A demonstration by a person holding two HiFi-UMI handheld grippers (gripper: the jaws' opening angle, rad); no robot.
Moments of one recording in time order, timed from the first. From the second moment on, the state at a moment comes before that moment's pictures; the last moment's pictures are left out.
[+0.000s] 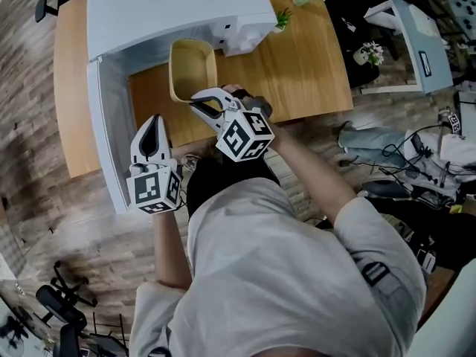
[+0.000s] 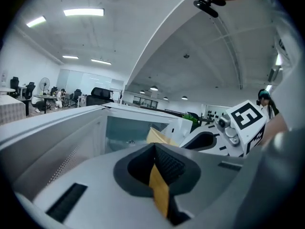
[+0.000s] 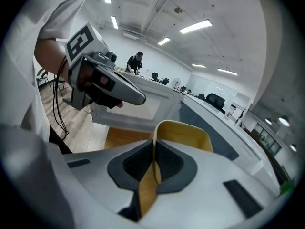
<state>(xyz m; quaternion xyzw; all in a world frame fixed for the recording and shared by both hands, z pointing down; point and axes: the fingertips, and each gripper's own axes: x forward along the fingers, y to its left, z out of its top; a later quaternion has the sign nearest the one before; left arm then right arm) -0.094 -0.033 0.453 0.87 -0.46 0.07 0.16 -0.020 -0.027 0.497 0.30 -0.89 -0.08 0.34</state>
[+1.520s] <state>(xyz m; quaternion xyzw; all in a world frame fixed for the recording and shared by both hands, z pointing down) -0.091 -0.075 0.512 0.85 -0.47 0.09 0.19 -0.021 -0.096 0.535 0.26 -0.86 -0.11 0.41</state>
